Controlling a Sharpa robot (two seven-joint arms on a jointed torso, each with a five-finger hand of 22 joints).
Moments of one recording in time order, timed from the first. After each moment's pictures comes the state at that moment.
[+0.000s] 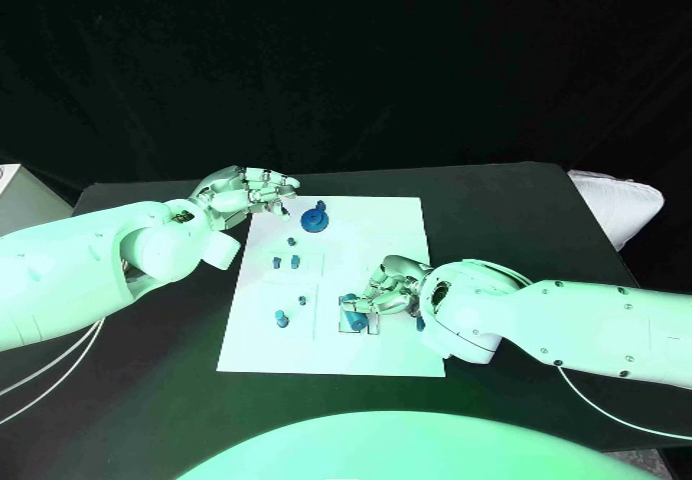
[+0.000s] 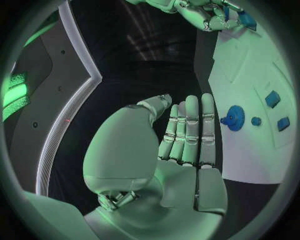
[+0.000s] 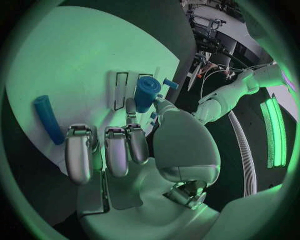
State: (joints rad) left arm 1.17 -0.88 -0.05 1.40 -0.14 -0.02 0.25; left_hand 1.40 -0.17 0.50 0.10 0.20 0.83 0.19 0.40 0.25 0.82 0.12 0.76 0.16 0.95 0.06 1.06 0.39 0.17 0.80 0.17 0.91 0.43; right arm 1.13 -0.73 -0.20 1.75 -1.02 -0.38 -0.53; right_hand 1.12 -0.11 0.15 0.29 0.34 1.09 0.06 0.31 0.50 1.47 0.00 1.42 1.31 1.46 -0.06 1.52 1.31 0.03 1.47 0.05 1.47 1.31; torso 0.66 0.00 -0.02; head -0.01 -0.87
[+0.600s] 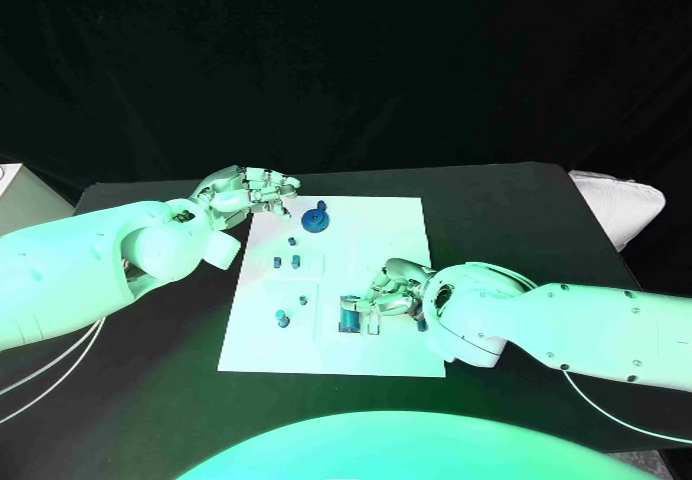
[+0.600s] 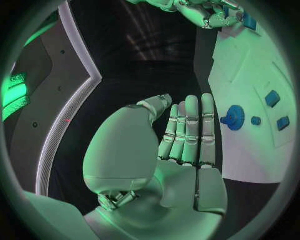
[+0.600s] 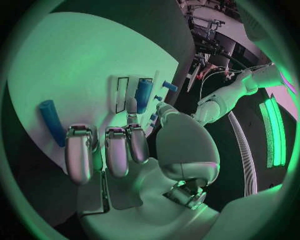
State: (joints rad) left arm 1.17 -0.88 -0.05 1.40 -0.14 -0.02 0.25; left_hand 1.40 -0.17 0.50 0.10 0.20 0.83 0.19 0.40 0.25 0.82 0.12 0.76 0.16 0.95 0.06 1.06 0.39 0.17 0.80 0.17 0.91 0.43; right arm 1.12 -0.74 -0.20 1.77 -1.02 -0.37 -0.53; right_hand 1.00 -0.11 0.10 0.29 0.32 1.09 0.06 0.32 0.49 1.47 0.00 1.42 1.31 1.47 -0.07 1.52 1.31 0.03 1.47 0.05 1.47 1.31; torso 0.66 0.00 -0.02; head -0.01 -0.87
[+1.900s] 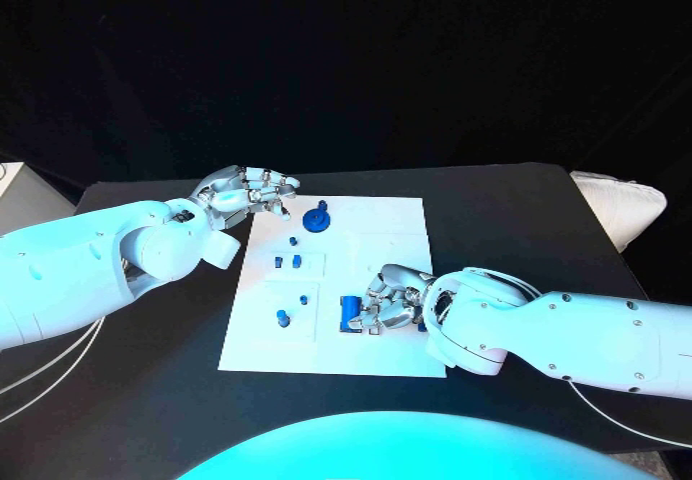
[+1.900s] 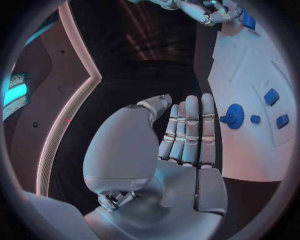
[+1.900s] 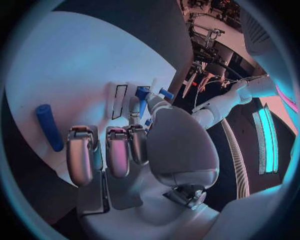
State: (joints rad) left arm 1.17 -0.89 -0.05 1.40 -0.14 -0.02 0.25; left_hand 1.40 -0.17 0.50 0.10 0.20 0.83 0.19 0.40 0.25 0.82 0.12 0.76 0.16 0.95 0.06 1.06 0.39 0.17 0.80 0.17 0.91 0.43; right arm 1.10 -0.75 -0.20 1.77 -1.10 -0.34 -0.48; right_hand 1.29 -0.15 0.22 0.25 0.16 1.11 0.03 0.39 0.50 1.47 -0.03 1.45 1.31 1.46 -0.08 1.54 1.31 0.03 1.47 0.03 1.51 1.31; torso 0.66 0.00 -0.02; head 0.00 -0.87
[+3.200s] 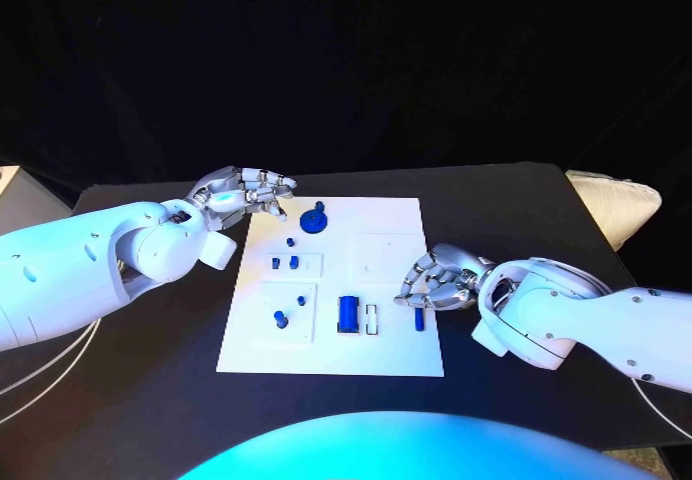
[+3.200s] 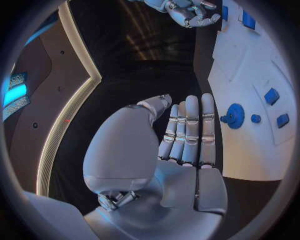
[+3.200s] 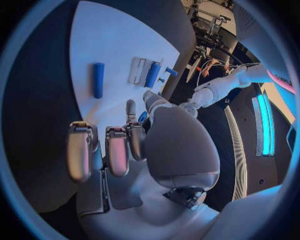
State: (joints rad) left arm 1.17 -0.89 -0.05 1.40 -0.14 -0.02 0.25; left_hand 1.40 -0.17 0.50 0.10 0.20 0.83 0.19 0.40 0.25 0.82 0.12 0.76 0.16 0.95 0.06 1.06 0.39 0.17 0.80 0.17 0.91 0.43; right arm 1.14 -0.98 -0.20 1.87 -1.05 -0.41 -0.40; right_hand 1.29 -0.18 0.24 0.27 0.19 1.00 0.08 0.36 0.48 1.47 0.00 1.37 1.31 1.47 -0.07 1.51 1.31 0.03 1.47 0.04 1.42 1.31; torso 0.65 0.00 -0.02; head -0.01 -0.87
